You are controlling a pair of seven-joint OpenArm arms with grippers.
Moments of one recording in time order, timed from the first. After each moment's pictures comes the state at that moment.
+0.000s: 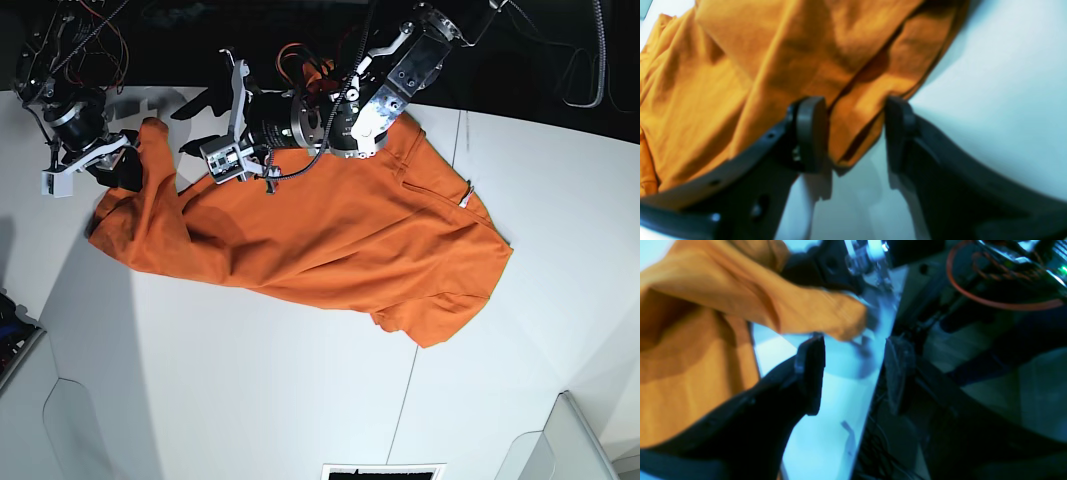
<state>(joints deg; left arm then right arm) 2.3 -3.0 36.9 95.8 -18.2 -33.6 36.3 -12.6 7.0 29.5 86.0 33.7 31.2 -42.7</state>
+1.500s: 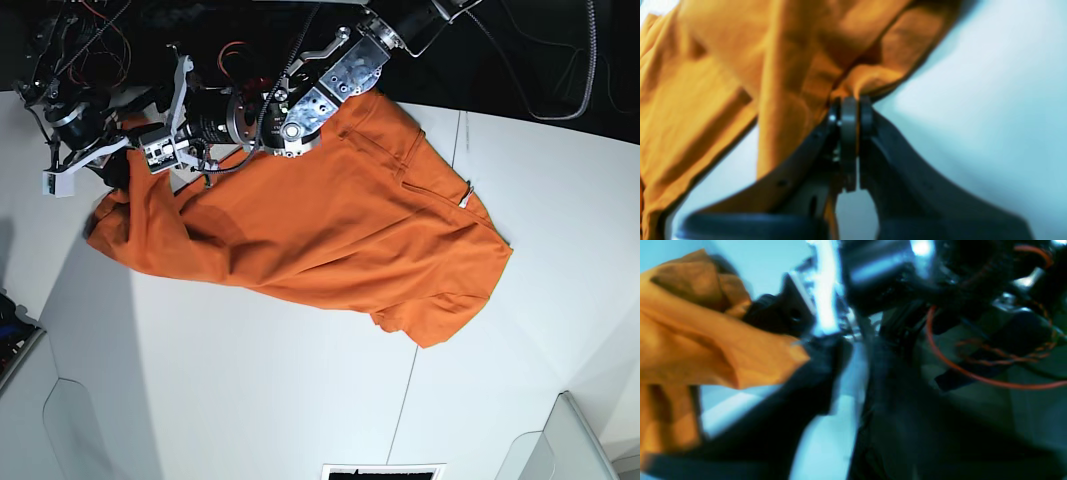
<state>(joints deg) -1.6 5.6 43.1 85.1 -12.9 -30.1 30.1 -12.3 7.2 29.4 85.7 31.1 31.0 -40.1</state>
